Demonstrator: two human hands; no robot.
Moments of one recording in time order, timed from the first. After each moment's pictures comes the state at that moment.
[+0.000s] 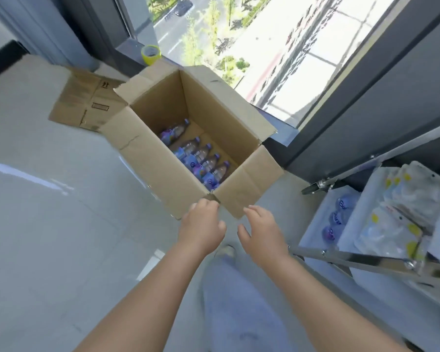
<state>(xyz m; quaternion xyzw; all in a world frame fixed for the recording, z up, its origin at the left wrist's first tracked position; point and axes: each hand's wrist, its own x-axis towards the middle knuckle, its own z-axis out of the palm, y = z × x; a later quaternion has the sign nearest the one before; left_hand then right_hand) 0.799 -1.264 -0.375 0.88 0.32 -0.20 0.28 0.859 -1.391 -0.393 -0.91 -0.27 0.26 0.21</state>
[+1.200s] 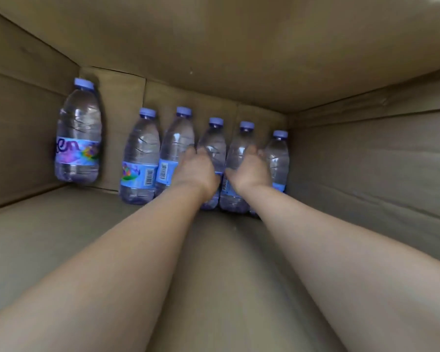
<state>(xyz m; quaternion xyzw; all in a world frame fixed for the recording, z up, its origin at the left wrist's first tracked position) 1.060 -0.998 -0.857 0.87 0.09 -0.44 0.19 1.057 -1.104 -0.868 -0.87 0.23 0.37 0.21</state>
